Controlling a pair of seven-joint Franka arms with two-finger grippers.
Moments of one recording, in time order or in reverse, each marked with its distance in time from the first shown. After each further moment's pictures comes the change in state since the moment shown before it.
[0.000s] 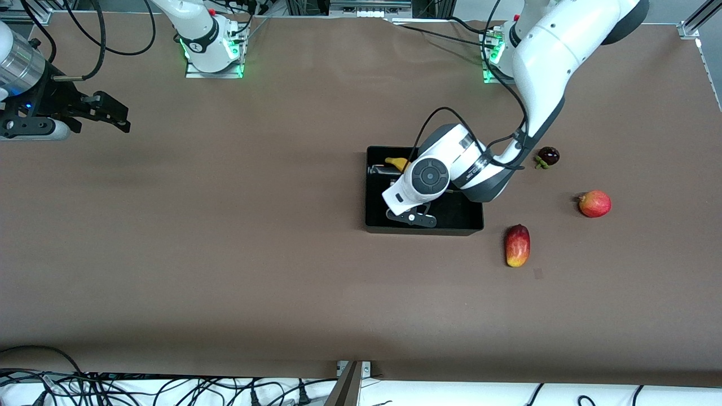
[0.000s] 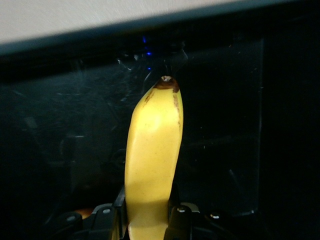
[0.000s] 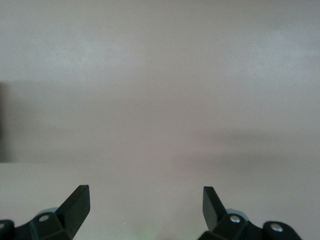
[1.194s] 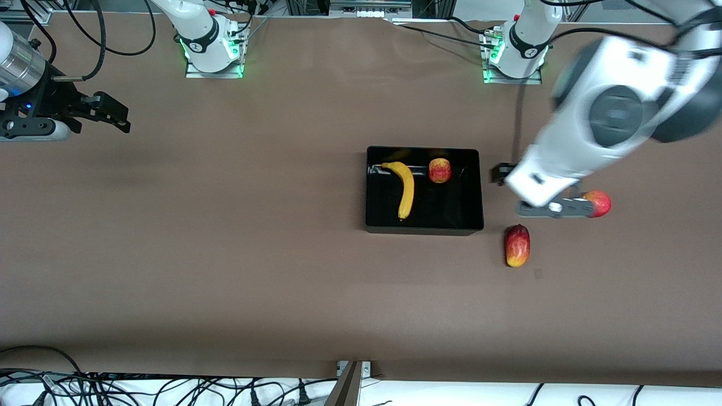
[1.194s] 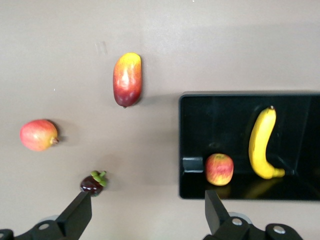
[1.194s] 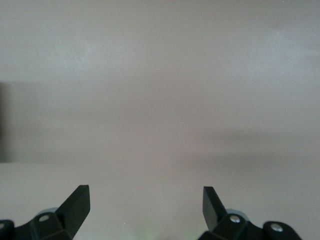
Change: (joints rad) left arm 0.273 -0.394 0.075 0.250 -0.105 -0.530 0.289; right arm 0.000 0.002 0.000 0.002 0.000 0.000 0.000
